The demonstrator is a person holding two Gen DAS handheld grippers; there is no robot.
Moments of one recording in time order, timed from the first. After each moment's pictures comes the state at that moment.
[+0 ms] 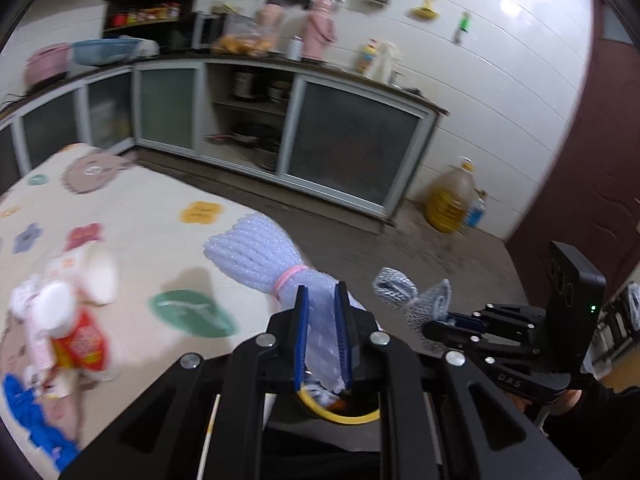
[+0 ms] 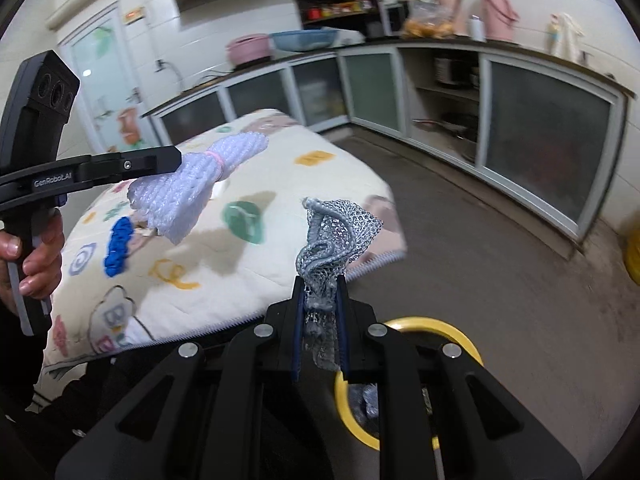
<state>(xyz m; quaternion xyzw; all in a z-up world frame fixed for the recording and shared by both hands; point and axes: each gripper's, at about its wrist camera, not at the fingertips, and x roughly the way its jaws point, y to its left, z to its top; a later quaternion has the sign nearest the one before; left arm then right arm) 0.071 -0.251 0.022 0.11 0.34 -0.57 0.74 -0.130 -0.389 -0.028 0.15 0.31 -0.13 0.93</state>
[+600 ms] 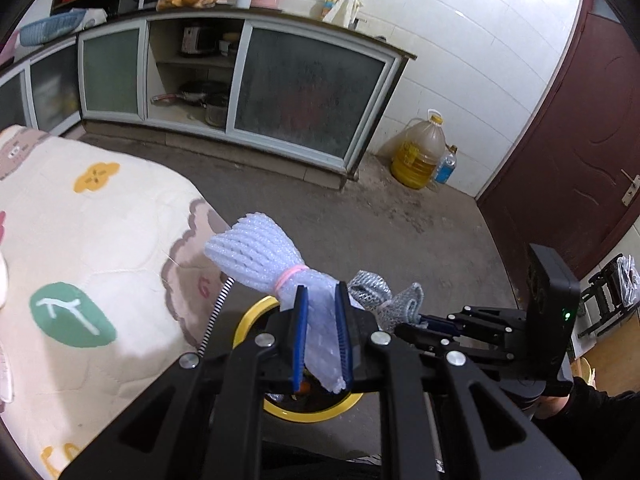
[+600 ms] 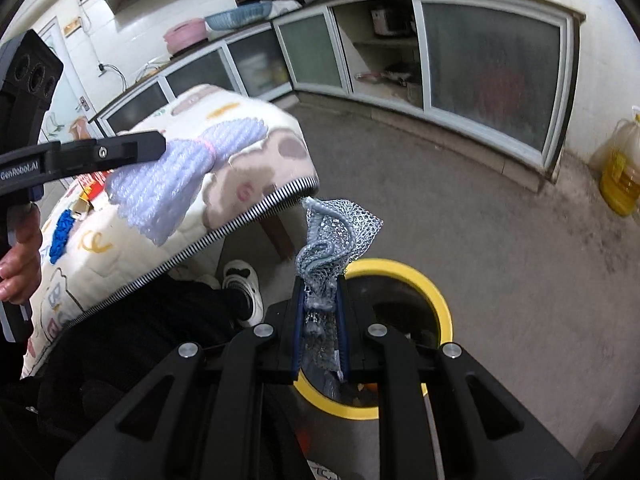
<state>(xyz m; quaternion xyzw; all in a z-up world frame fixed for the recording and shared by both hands) 0.040 -0.337 -0.051 0.15 0.40 -0.61 0.67 -0.171 -0.444 -0.109 0.22 0.36 -0.19 0.89</state>
